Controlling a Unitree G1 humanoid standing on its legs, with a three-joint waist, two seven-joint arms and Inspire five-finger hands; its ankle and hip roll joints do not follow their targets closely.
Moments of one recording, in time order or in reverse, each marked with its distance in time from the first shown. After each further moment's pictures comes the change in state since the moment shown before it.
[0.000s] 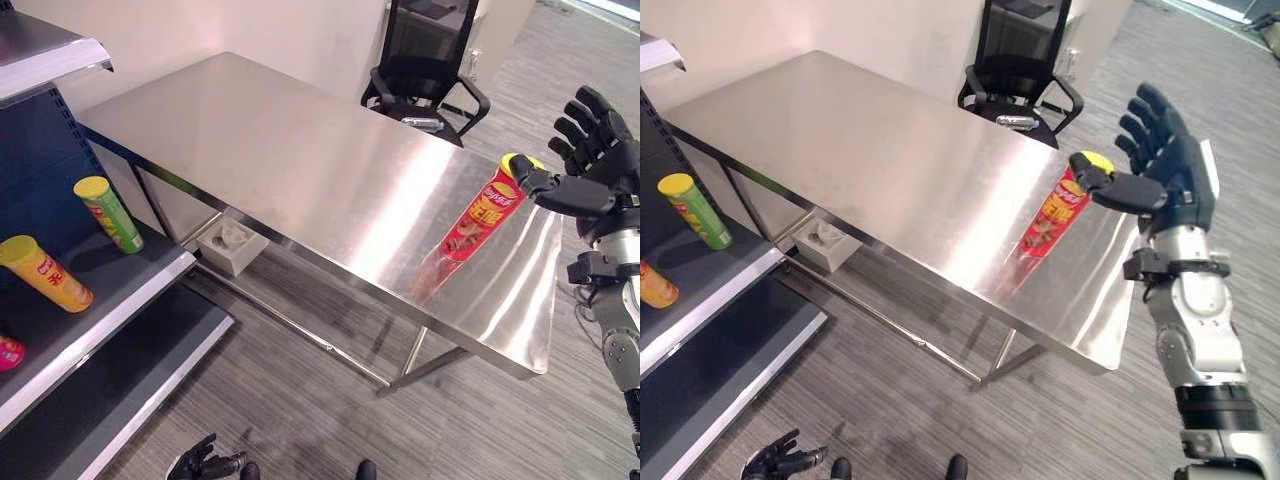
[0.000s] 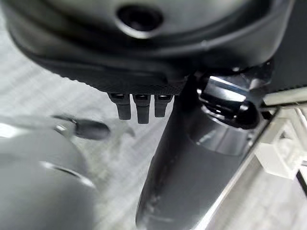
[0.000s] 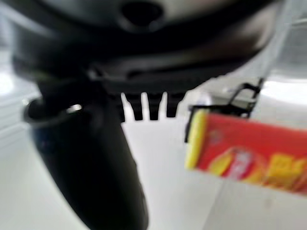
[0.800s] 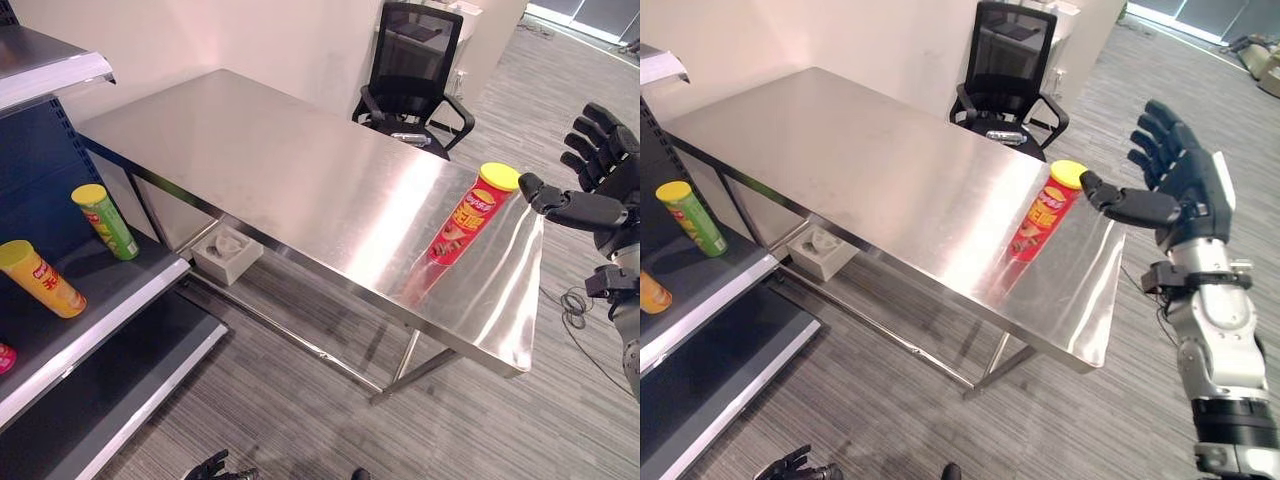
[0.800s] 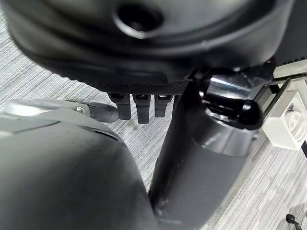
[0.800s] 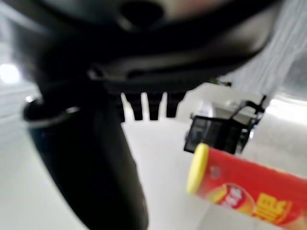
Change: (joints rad) left arm 0.013 -0.004 -0.038 -0.013 0.029 0.015 -0.037; right arm 0.064 -0.038 -0.027 0.012 -0.088 0.040 0.070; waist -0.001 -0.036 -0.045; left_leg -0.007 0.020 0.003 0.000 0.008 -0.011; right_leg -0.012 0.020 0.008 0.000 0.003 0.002
